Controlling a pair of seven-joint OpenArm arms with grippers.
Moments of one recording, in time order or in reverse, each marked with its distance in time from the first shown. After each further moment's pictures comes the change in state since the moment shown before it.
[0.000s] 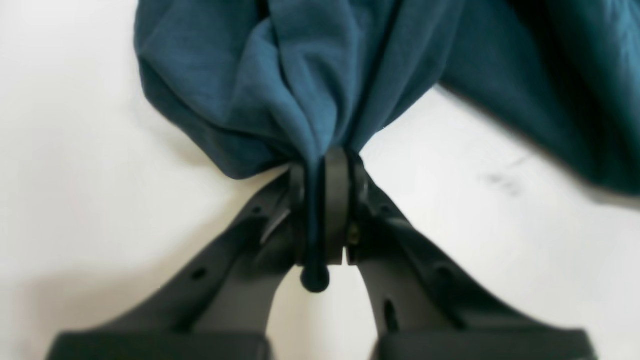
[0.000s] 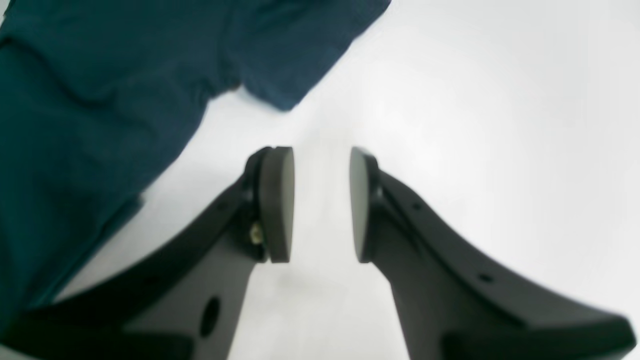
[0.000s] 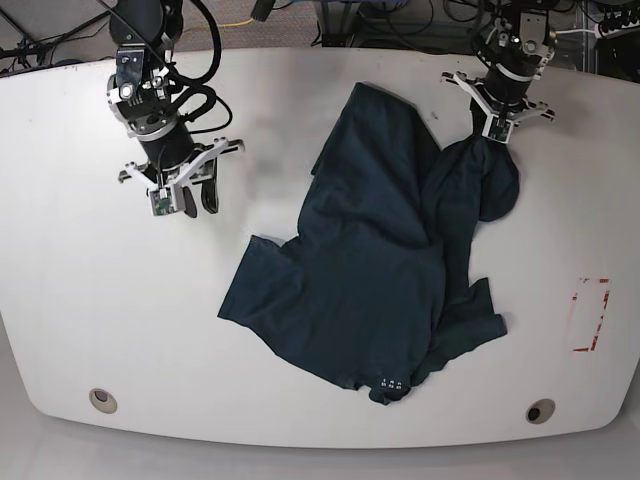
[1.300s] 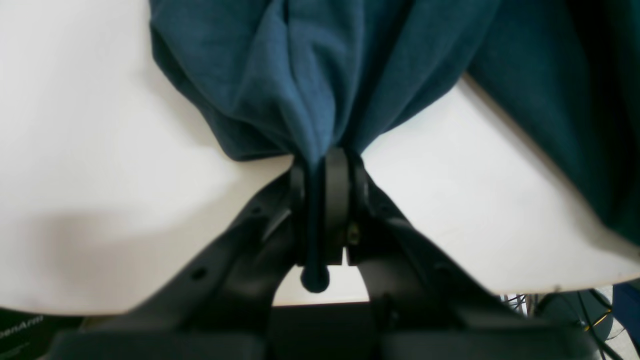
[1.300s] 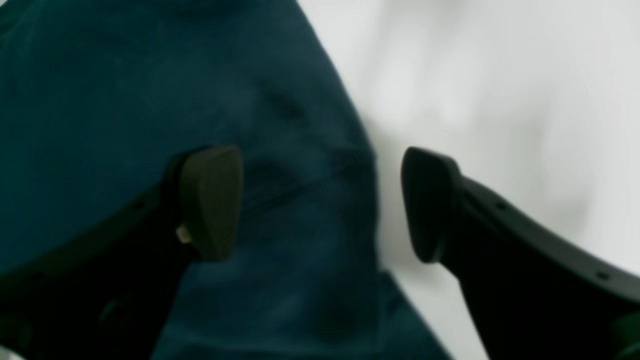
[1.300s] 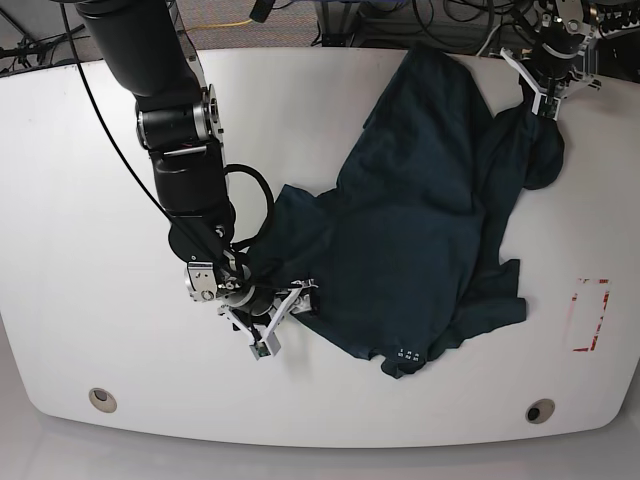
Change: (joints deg) left arm 4.1 4.9 -19.5 3.1 0.9 -12.8 6.5; right arm 52.4 -6.3 -16.6 -75.6 -0.2 7.4 11.0
